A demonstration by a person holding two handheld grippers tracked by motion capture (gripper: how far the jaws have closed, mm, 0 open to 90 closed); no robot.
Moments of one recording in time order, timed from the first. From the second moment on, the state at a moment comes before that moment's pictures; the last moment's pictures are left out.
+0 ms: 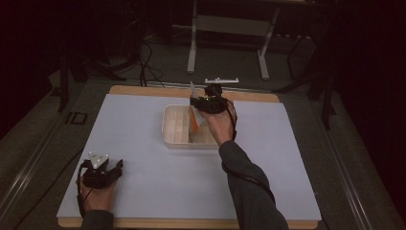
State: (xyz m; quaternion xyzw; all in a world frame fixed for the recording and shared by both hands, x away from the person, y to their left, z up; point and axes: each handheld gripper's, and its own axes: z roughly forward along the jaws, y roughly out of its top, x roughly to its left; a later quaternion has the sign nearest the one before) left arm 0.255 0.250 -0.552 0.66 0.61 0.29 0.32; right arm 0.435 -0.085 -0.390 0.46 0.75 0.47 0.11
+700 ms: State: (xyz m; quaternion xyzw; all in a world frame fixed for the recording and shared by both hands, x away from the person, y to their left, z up) left arm 0.254 0.250 -0.552 0.66 0.61 0.30 0.33; right arm 0.408 -0.119 -0.367 0.44 0.76 0.46 0.10
